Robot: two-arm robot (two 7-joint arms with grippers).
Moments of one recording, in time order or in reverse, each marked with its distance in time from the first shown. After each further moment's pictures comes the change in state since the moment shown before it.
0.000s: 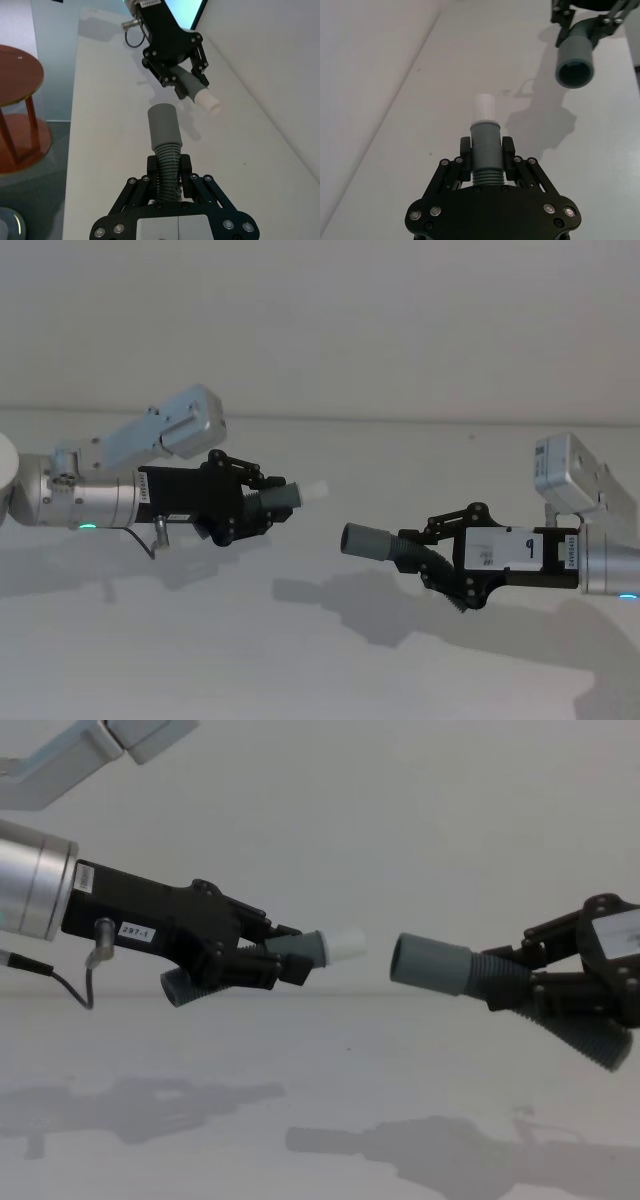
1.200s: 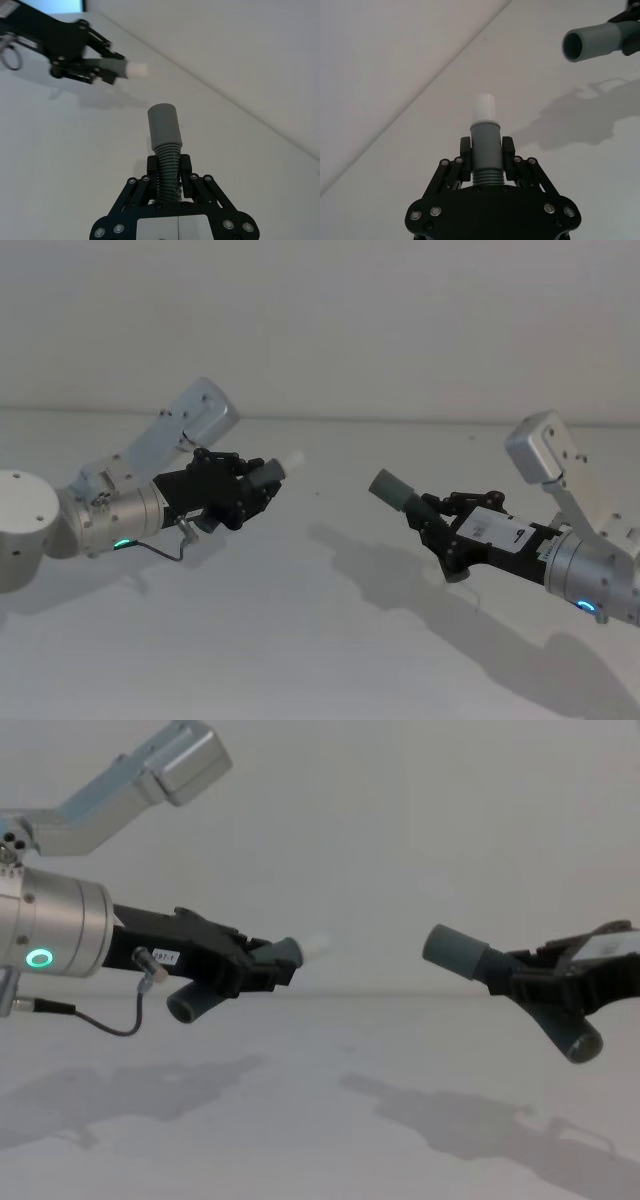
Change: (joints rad) left arm 0.132 -0.094 -0.089 -0.061 0.051 0.203 0.349; right arm -0.159 -0.136 0.108 -0.106 -0.069 0.284 -0.431
